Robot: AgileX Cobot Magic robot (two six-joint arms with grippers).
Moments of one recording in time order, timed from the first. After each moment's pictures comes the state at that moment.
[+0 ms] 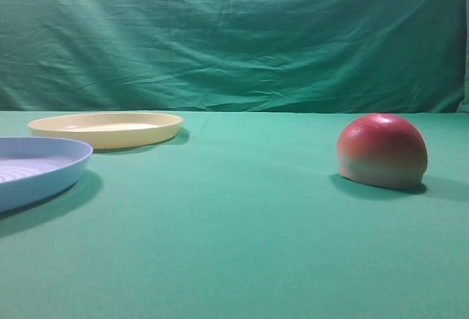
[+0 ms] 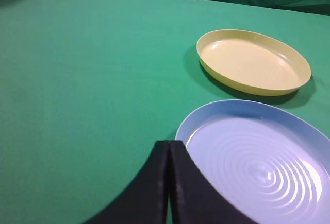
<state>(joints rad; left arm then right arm) -0.03 -0.02 0.01 0.09 0.36 -0.24 0.01 0.07 -0.13 -0.05 0.16 0.09</state>
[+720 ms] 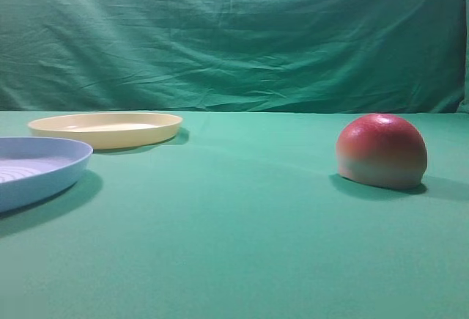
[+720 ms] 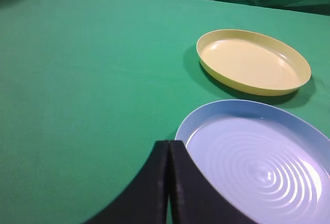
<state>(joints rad) -0.03 -0.02 0.01 0.09 0.36 -0.24 0.13 0.60 -0.61 -0.02 0.82 -0.11</state>
